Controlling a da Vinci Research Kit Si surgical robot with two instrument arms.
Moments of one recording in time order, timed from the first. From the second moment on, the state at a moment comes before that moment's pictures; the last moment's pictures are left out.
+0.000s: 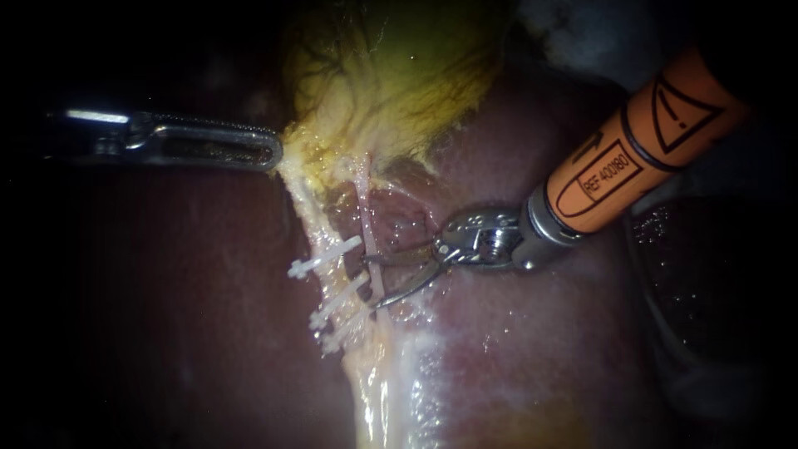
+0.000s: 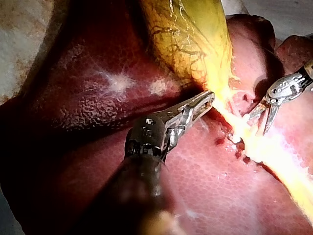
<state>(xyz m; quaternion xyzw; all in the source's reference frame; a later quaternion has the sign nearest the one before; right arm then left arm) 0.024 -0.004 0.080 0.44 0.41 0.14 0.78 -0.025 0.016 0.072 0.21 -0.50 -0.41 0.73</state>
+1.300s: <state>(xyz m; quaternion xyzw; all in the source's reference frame) 0.031 -0.003 0.080 0.56 0.43 0.17 0.69 -0.025 0.016 0.072 0.21 -0.50 -0.41 0.73</state>
